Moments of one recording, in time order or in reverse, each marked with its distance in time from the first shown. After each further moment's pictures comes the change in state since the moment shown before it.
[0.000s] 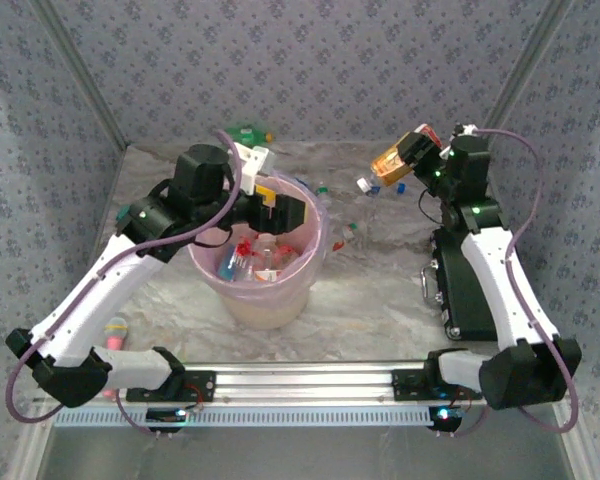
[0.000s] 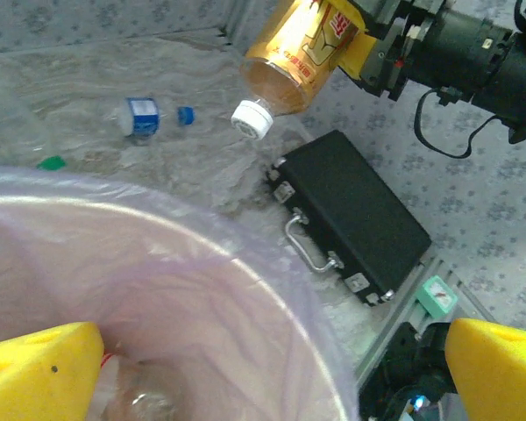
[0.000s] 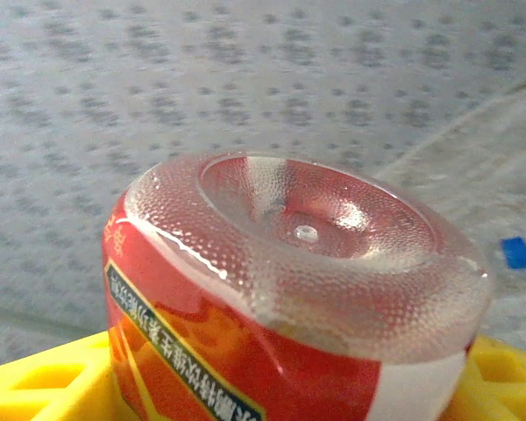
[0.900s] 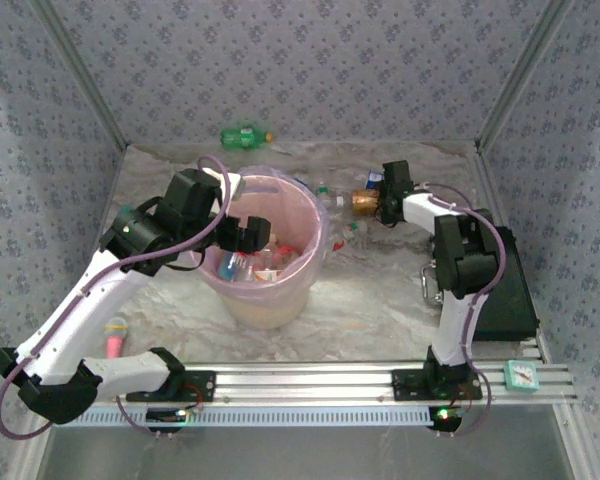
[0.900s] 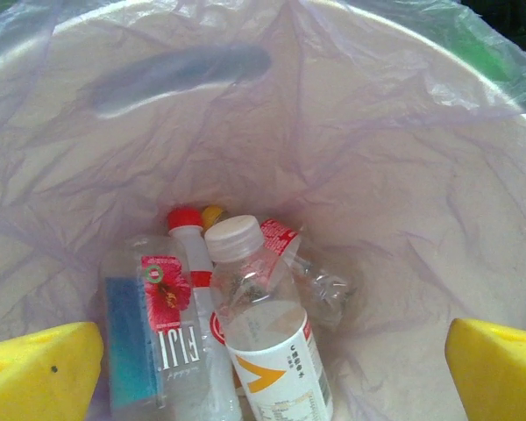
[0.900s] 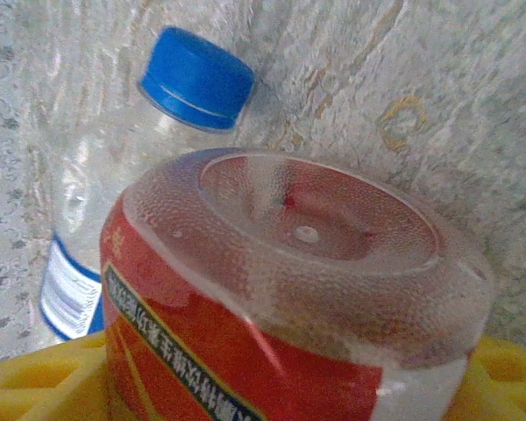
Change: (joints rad) left arm 0.031 -0.109 -0.094 -0.296 -0.345 0.025; right arm 0.063 0.732 0.022 0.118 0.265 0.681
